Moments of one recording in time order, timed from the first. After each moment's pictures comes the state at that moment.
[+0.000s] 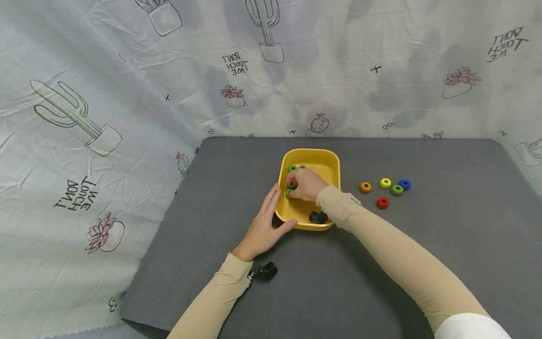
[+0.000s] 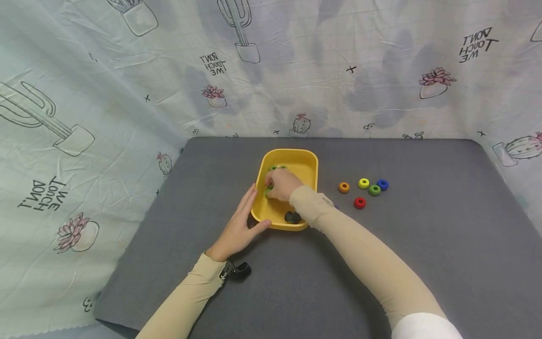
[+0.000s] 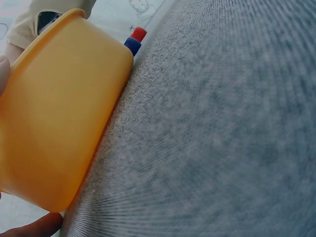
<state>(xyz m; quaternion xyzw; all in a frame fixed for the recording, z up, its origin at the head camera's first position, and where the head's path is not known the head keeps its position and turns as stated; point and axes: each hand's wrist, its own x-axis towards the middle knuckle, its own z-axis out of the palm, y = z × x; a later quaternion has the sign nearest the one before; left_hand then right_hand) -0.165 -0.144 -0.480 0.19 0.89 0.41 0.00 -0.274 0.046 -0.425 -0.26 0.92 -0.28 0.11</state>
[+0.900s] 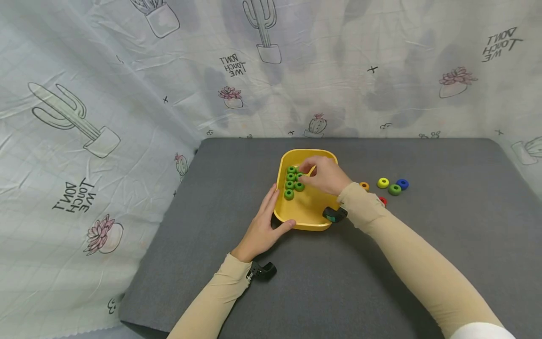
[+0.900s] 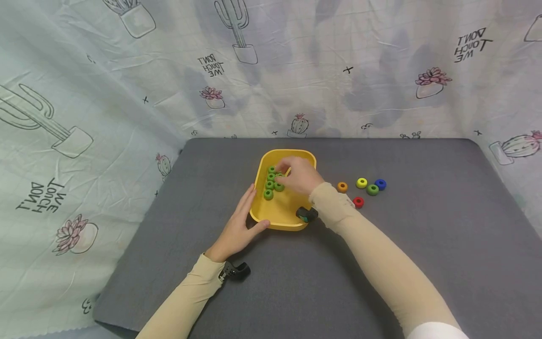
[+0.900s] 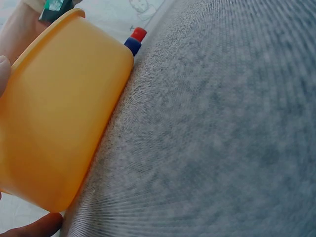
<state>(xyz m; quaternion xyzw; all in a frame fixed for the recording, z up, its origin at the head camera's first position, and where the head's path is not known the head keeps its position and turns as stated) -0.165 -0.143 -0.480 0.18 0.89 0.41 0.00 -0.263 0.094 -0.397 -0.21 0.89 -0.39 0.06</state>
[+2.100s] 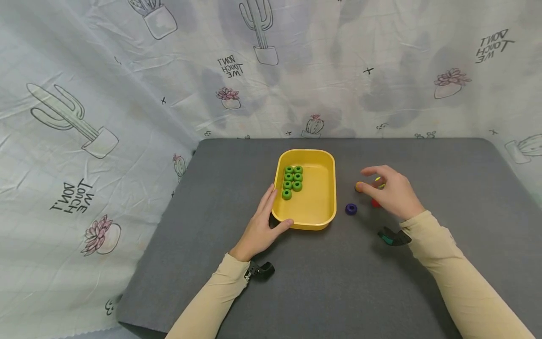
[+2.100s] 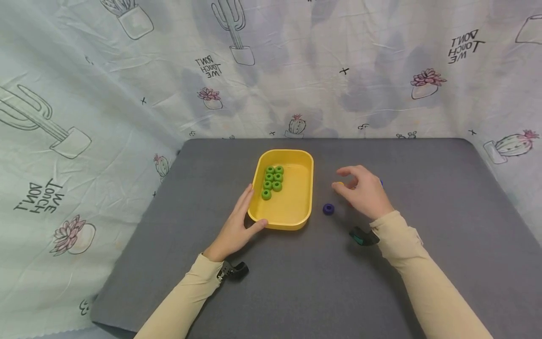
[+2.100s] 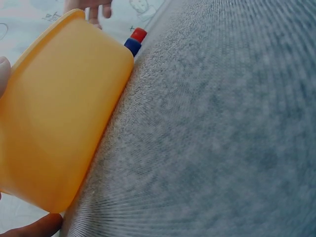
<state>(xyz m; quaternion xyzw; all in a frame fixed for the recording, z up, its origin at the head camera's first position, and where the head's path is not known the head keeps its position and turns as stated) -0.165 -0.142 -0.481 0.18 0.89 0.41 0.00 -0.199 0.224 -0.413 -0.11 0.92 -0.38 -0.03</state>
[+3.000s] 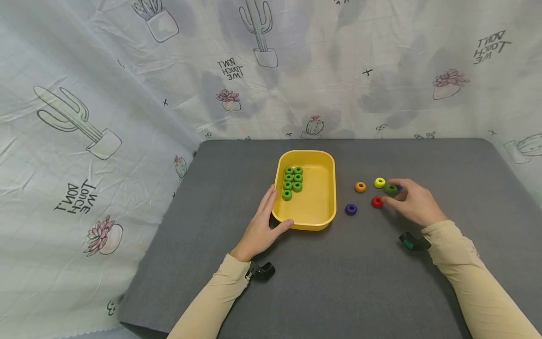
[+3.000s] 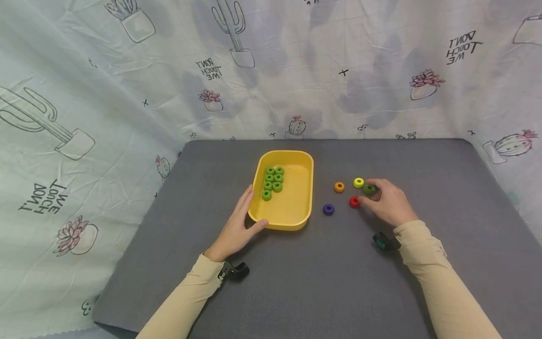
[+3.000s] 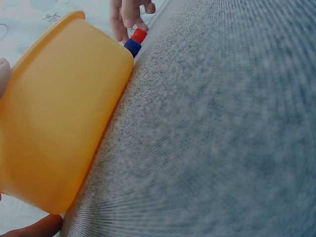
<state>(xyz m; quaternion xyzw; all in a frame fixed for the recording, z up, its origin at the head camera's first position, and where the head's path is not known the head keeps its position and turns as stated) -0.162 -0.140 -0.477 0.18 0.89 0.41 0.01 -0.198 0.283 -0.453 -0.07 0.95 -0.31 0.02</state>
